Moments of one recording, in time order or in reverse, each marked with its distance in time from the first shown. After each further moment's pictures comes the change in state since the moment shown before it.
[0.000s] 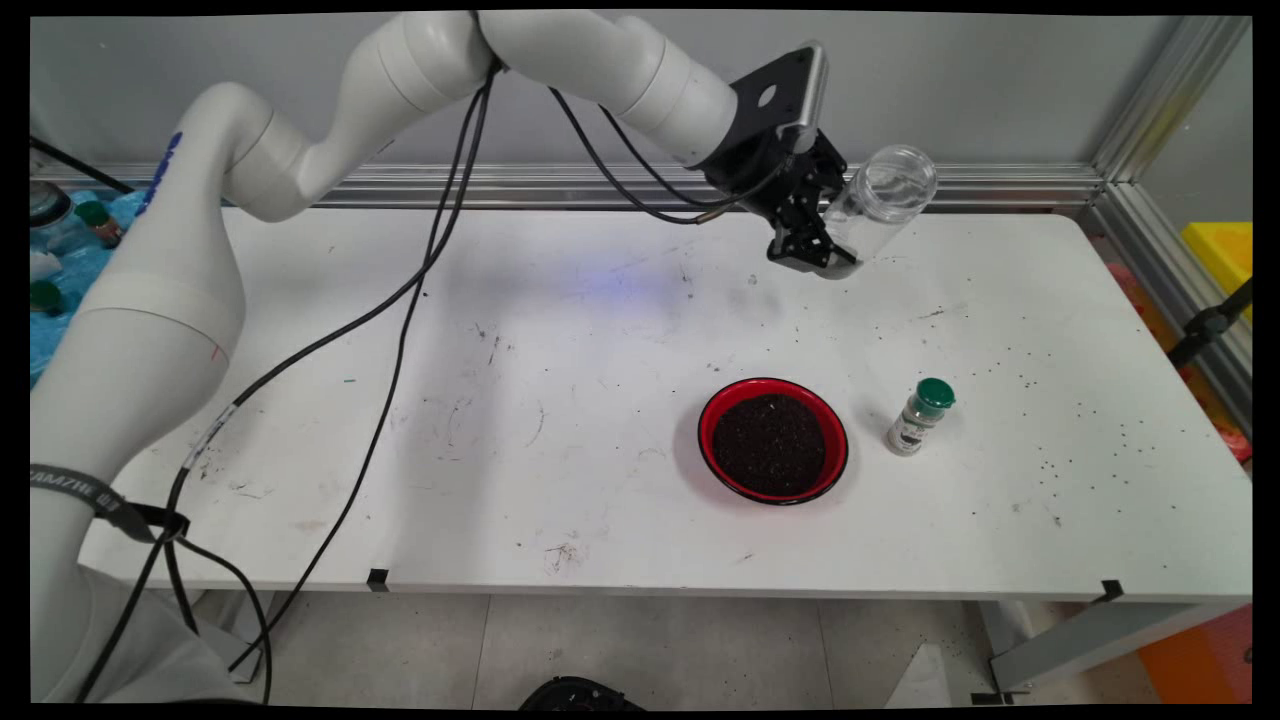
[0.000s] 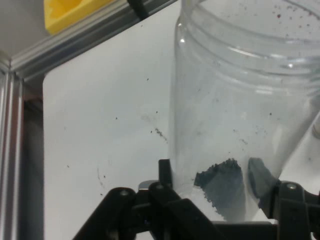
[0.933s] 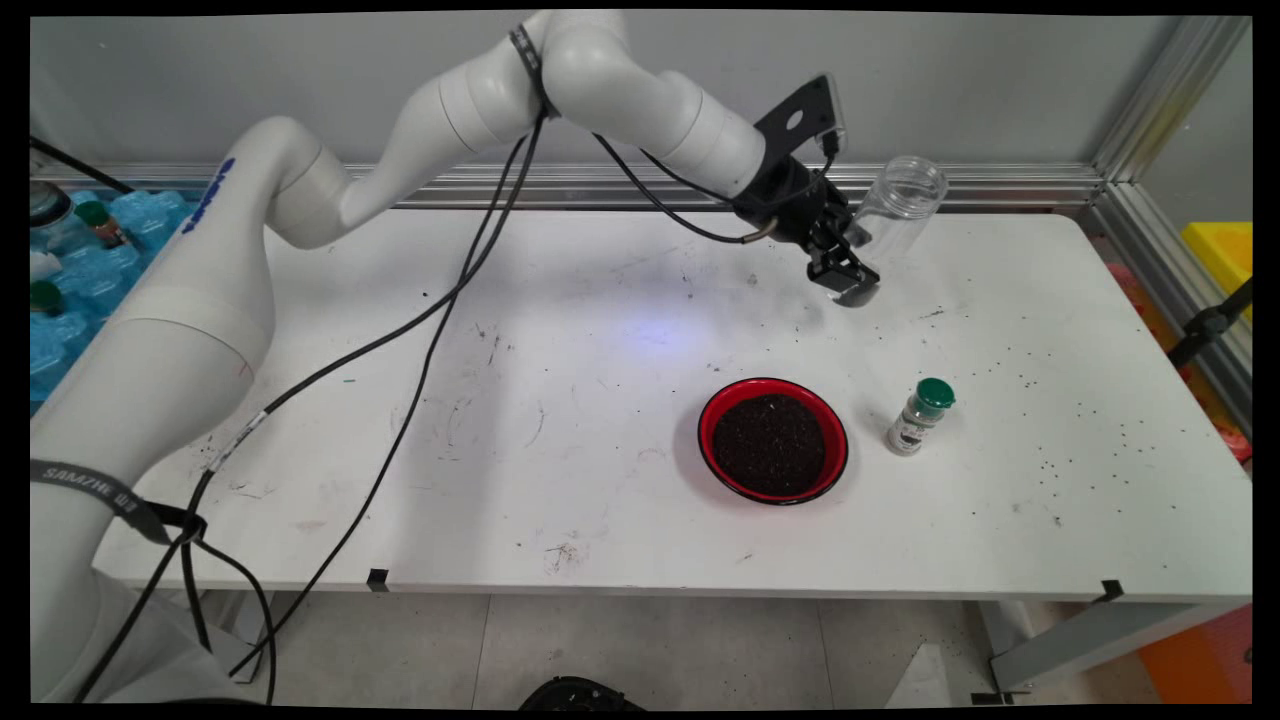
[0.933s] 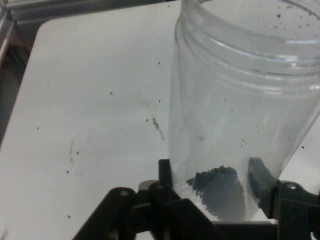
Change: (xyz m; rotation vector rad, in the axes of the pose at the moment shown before) arm -0.025 -0.005 0.060 -0.004 0.010 -0.348
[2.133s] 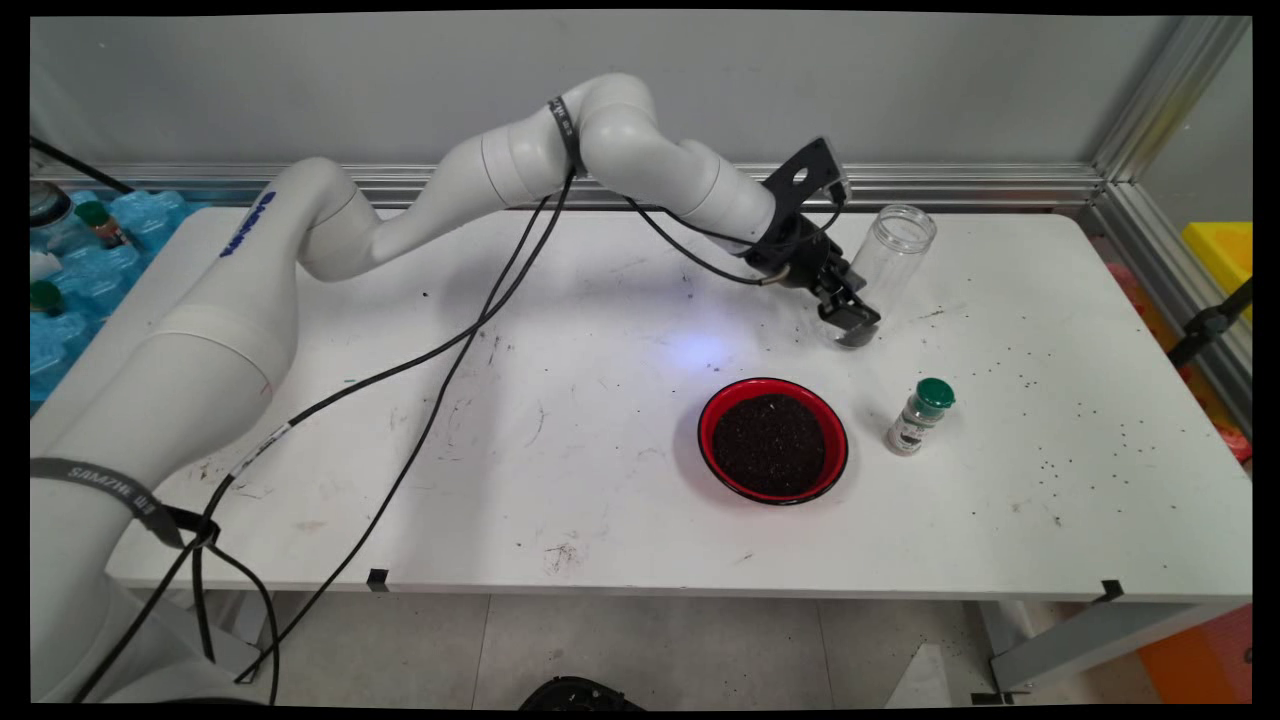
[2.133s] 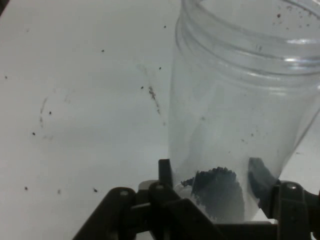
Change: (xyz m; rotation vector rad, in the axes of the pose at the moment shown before) arm -0.040 0.002 0.060 -0.015 -0.011 -0.159
